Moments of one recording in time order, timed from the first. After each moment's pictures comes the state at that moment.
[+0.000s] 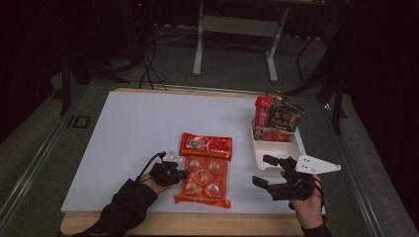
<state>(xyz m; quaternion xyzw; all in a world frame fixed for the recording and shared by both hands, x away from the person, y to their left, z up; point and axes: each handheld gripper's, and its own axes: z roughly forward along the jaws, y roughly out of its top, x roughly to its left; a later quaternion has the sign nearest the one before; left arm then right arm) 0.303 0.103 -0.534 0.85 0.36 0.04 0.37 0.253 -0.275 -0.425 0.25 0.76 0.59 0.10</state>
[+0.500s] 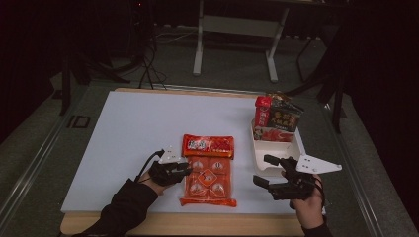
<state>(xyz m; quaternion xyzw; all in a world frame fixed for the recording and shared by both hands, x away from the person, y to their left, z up) 0.296 0.108 -0.517 0.83 0.34 0.10 0.44 0.254 -0.277 -0.426 0.25 0.76 0.59 0.10</state>
